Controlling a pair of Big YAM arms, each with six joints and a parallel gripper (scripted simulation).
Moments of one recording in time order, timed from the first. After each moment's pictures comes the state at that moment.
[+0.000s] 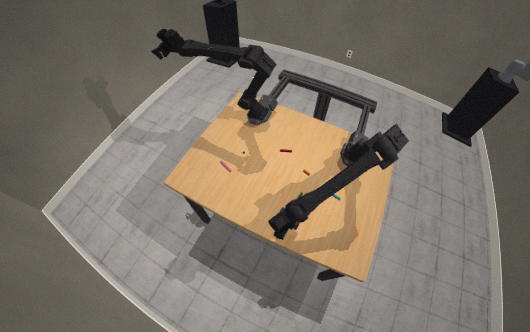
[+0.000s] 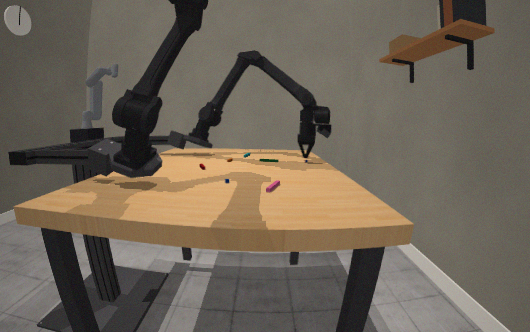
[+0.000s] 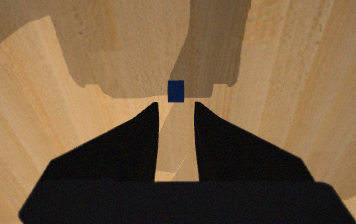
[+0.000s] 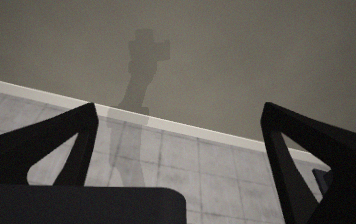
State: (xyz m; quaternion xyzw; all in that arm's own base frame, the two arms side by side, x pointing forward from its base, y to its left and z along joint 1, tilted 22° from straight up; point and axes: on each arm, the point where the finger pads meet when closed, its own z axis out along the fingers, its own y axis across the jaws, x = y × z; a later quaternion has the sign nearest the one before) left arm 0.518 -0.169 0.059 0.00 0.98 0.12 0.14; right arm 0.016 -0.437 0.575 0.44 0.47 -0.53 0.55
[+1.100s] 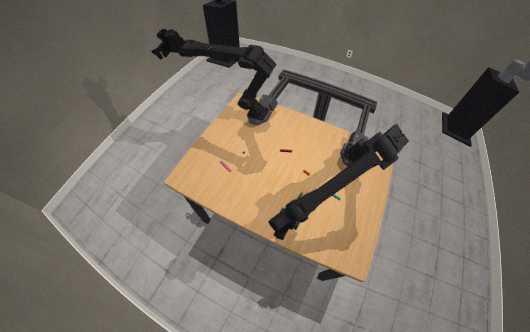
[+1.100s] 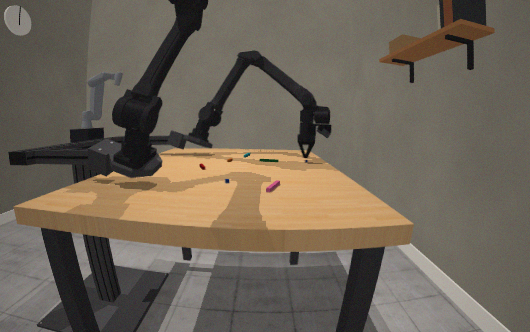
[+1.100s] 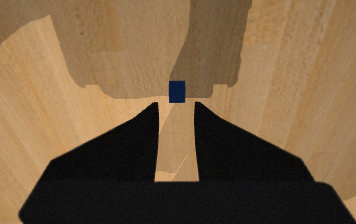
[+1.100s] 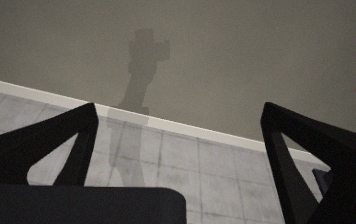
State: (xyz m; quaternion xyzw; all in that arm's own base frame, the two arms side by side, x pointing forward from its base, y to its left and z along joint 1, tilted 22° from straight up) left arm 0.519 -0.168 0.059 0.00 0.98 0.12 0.14; right arm 0.016 -0.437 0.575 0.44 0.47 -0.53 0.55
